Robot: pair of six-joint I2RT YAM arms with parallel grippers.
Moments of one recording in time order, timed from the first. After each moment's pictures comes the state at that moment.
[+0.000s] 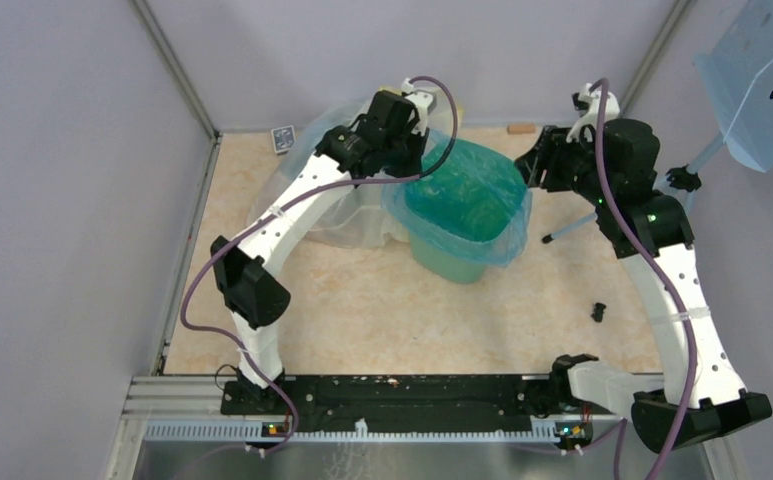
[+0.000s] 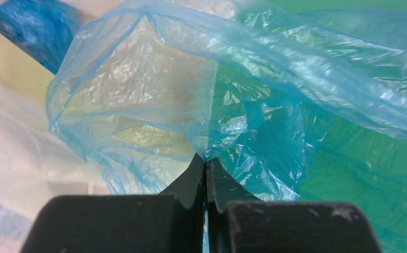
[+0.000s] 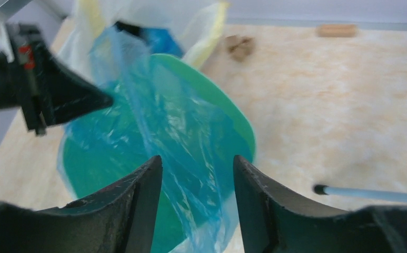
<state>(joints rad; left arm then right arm) -0.67 1.89 2.05 -0.83 0.04 -0.20 0.24 1.10 1.45 -0.68 -0.15 0.20</state>
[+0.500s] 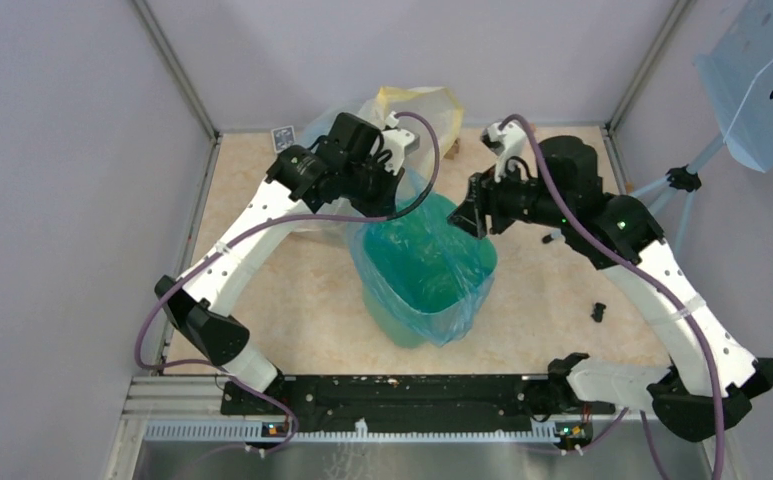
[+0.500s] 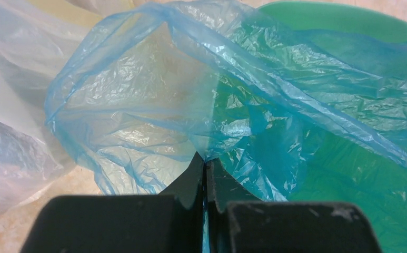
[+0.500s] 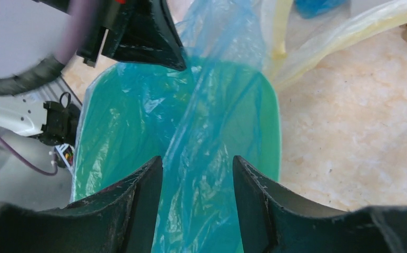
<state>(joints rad) -0.67 1.62 1.87 -1.06 0.21 -0.02 0.57 1.12 1.48 -0.80 -0.33 0.14</state>
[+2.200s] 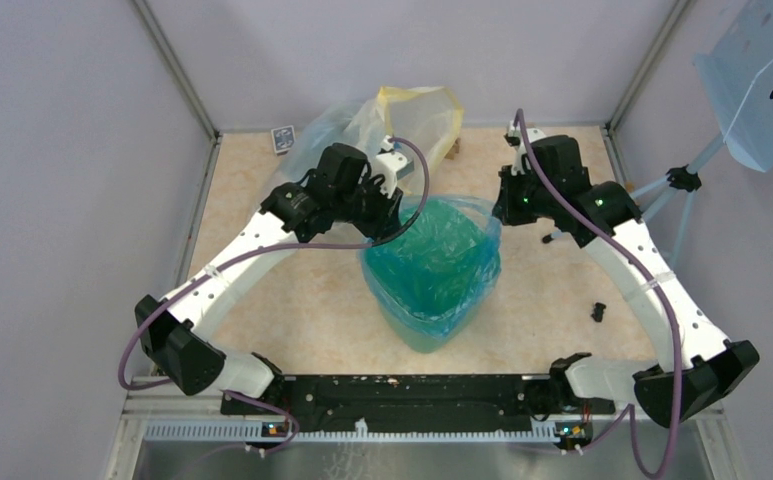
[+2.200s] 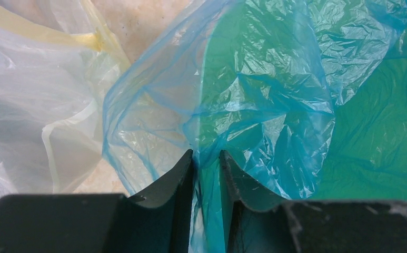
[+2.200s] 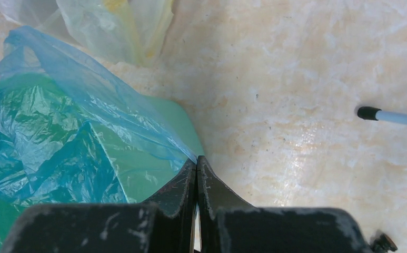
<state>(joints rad) -0.66 1.42 1.44 -0.71 0.31 0.02 0.42 1.23 1.40 -0.91 -0.05 0.25</state>
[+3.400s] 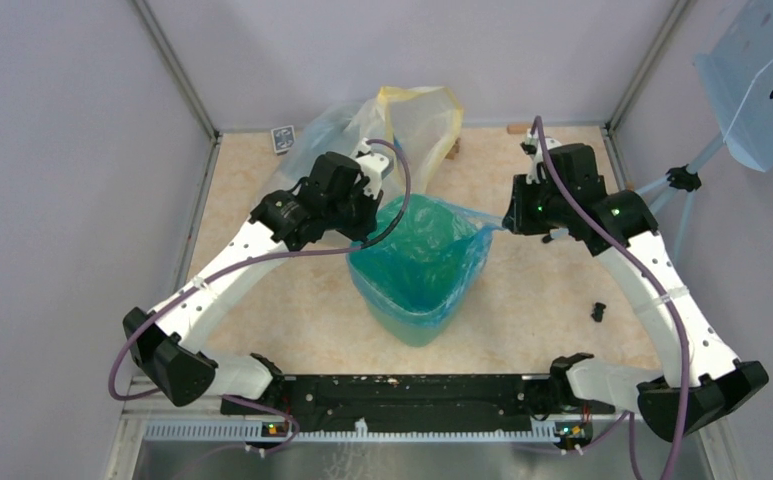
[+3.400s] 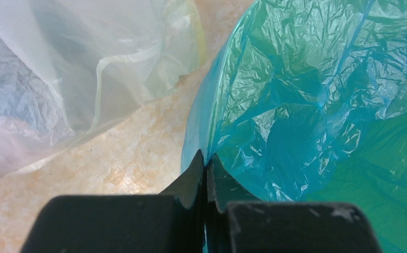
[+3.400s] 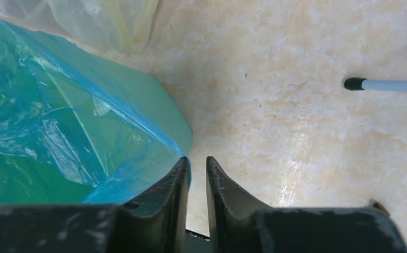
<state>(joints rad) -0.67 1.35 1.40 -0.78 0.05 -0.09 0.39 1.16 1.38 -0.99 -0.04 0.27</state>
